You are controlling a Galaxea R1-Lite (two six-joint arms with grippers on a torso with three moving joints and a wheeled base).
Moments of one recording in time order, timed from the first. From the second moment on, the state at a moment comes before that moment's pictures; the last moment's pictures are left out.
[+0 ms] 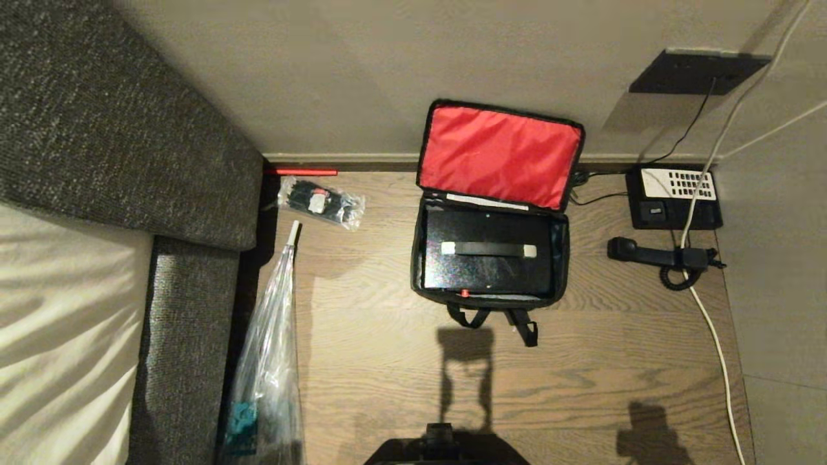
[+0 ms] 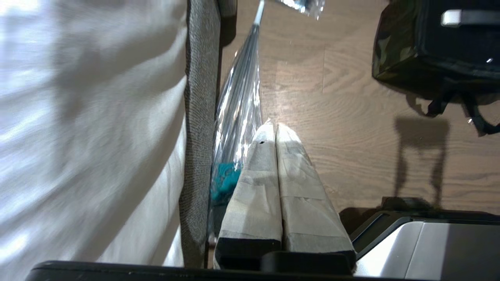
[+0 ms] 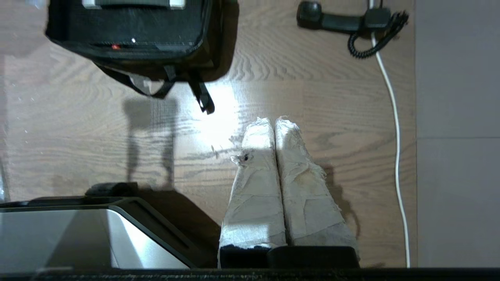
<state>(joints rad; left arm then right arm) 0.00 0.00 0.00 0.00 0.00 -0.01 -0.01 0.03 0.00 0.00 -0.01 0.00</state>
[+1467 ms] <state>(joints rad) 0.00 0.00 0.00 0.00 0.00 0.00 -0.01 0.39 -0.77 0.67 0.12 0.03</state>
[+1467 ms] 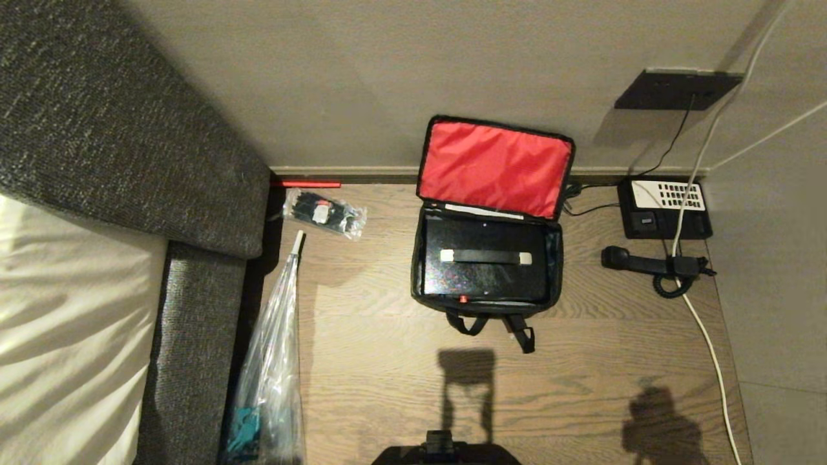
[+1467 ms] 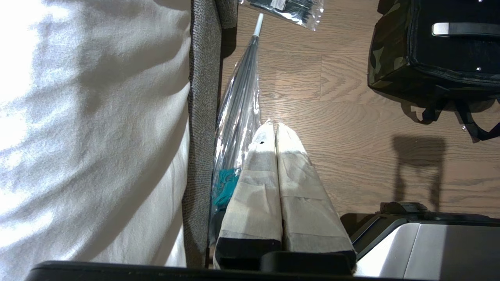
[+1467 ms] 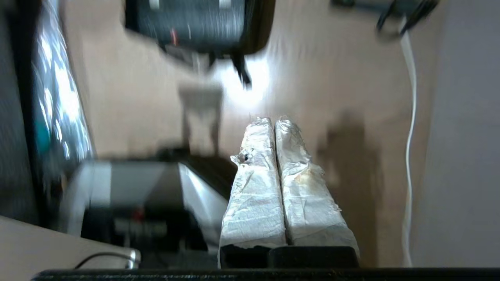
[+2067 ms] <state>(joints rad) 0.00 0.00 0.00 0.00 0.00 0.00 0.21 1.55 -1.06 0.27 -0.03 -0.13</state>
